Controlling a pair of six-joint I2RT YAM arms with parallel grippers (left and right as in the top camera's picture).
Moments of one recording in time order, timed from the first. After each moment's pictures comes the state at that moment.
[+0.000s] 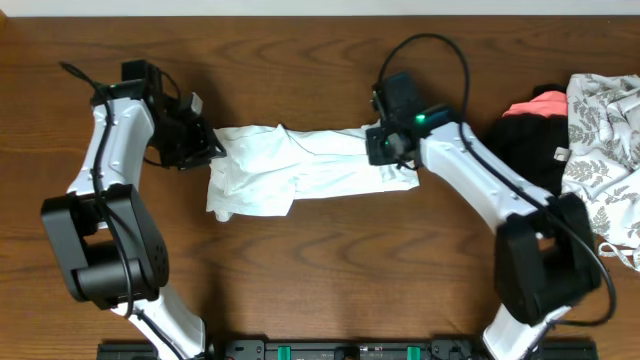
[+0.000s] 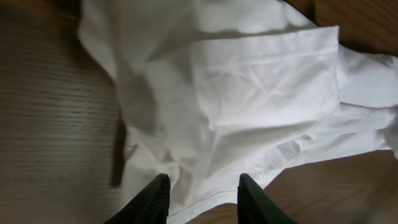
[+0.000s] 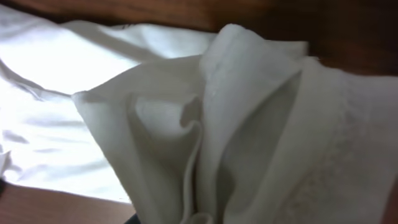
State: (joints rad) left arm 0.17 1.92 1.46 -1.07 0.42 -0.07; right arm 0.45 1.88 1.36 -0.69 -0.01 0.31
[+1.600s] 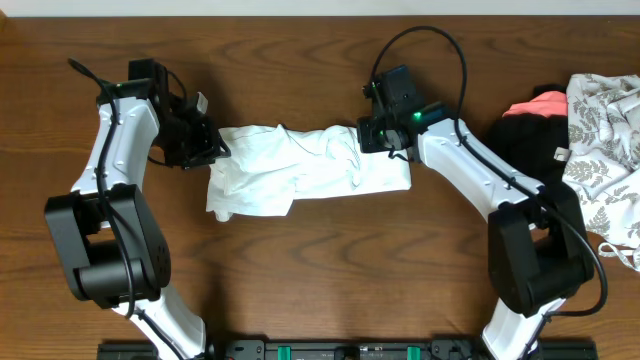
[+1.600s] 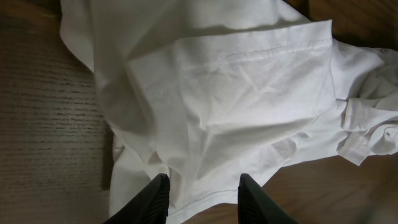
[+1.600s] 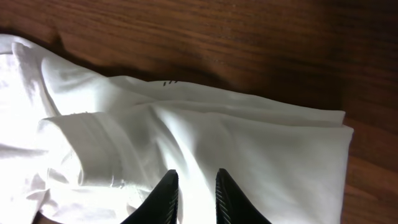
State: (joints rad) left arm 0.15 1.92 1.46 -1.07 0.42 -0.07; right arm 0.43 1.92 1.37 -0.53 -0.10 0.30
